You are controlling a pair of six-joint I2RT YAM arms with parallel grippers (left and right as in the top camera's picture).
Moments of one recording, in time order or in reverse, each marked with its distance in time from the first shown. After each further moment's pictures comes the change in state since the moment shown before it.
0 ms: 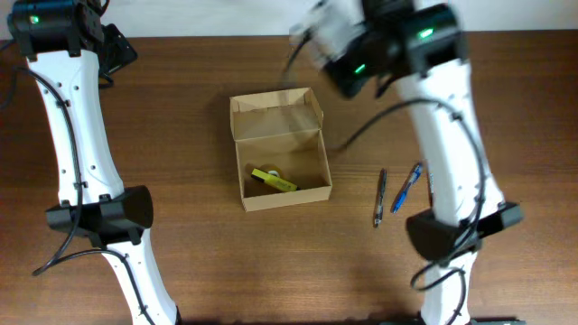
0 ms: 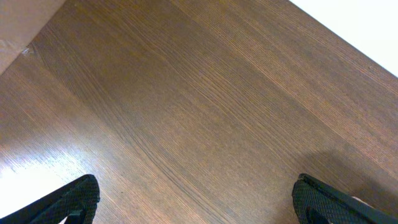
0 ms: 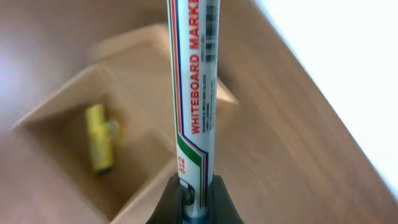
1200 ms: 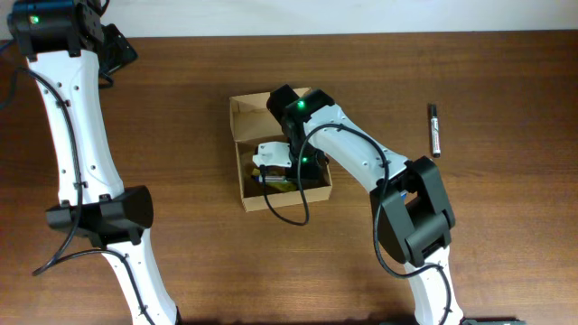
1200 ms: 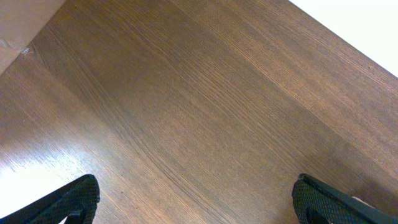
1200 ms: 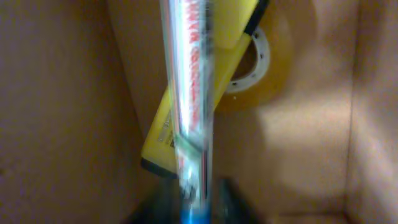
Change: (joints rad) left arm 0.000 0.000 0.000 0.000 0.000 0.000; right arm 0.185 0.100 -0.794 0.302 0.007 -0.386
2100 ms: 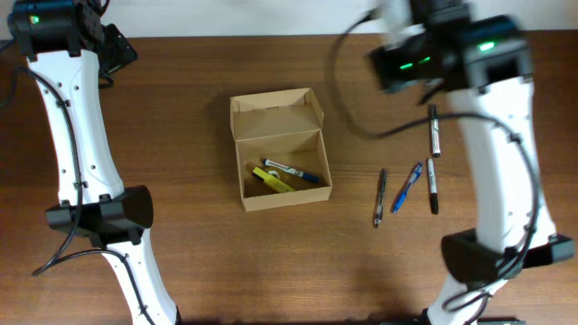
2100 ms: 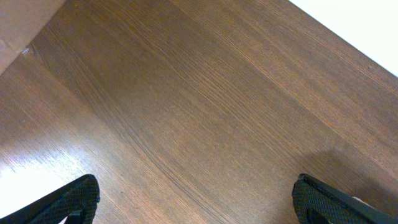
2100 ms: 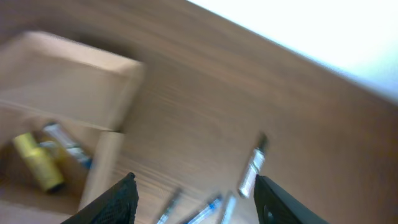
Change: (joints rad) left arm 0.000 0.000 0.000 0.000 0.000 0.000; right arm -0.399 -0.286 0.608 -0.271 0.216 0.756
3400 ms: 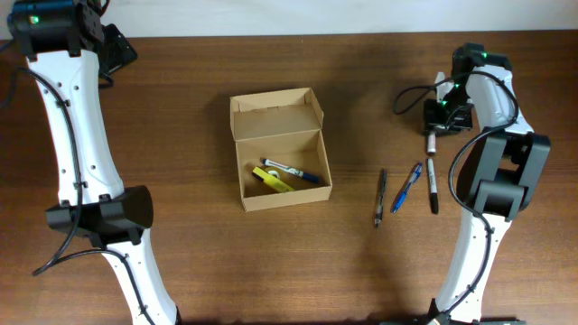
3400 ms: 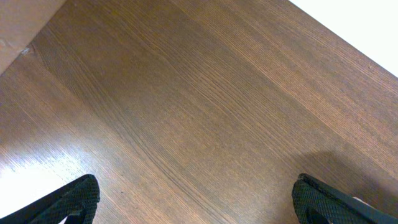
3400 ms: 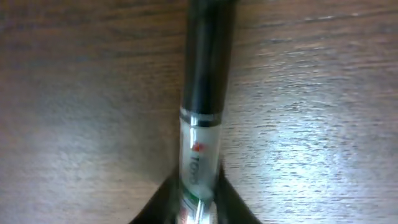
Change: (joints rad) left arm 0.000 0.000 0.000 0.000 0.000 0.000; right arm -0.383 0.528 -0.343 0.254 -0.148 0.090
